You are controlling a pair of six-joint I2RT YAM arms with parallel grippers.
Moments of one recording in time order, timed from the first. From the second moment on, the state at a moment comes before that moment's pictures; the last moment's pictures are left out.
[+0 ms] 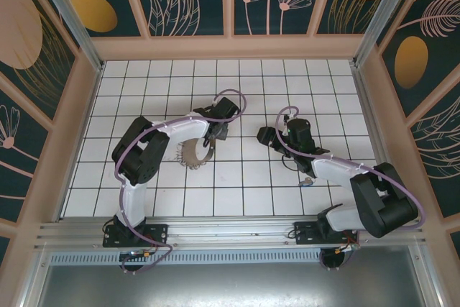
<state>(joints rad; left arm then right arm) -0.70 2.02 1.34 -0.49 -0.35 -0.39 0.44 1.35 0.48 0.26 -0.18 0.74</state>
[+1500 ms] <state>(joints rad) -0.66 2.03 1.30 -0.43 -0.40 -0.38 0.44 1.36 0.48 0.28 -0.18 0.75</state>
